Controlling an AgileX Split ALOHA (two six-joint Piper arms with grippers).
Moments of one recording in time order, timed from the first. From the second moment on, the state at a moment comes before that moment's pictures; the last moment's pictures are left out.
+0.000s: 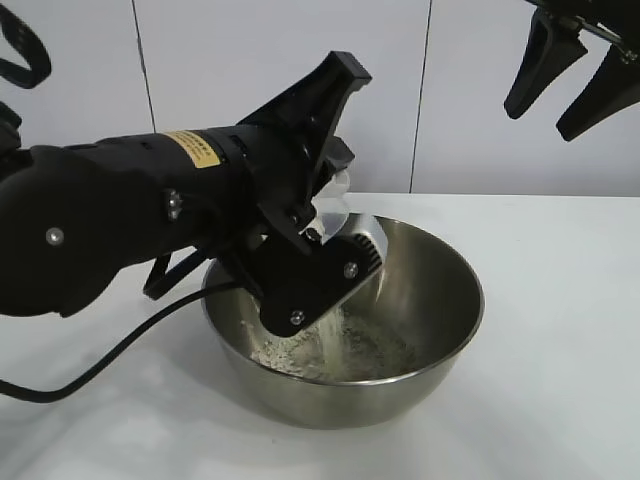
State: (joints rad) left arm -0.90 1.84 -0.76 -0.37 -0.82 2.50; right arm 0.04 1.68 -1.43 0.38 1.06 -0.13
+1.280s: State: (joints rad) left arm -0.73 1.46 -0.77 -0.75 -0.59 1.08; right arm 0.04 1.68 -1.43 0.38 1.06 -0.13
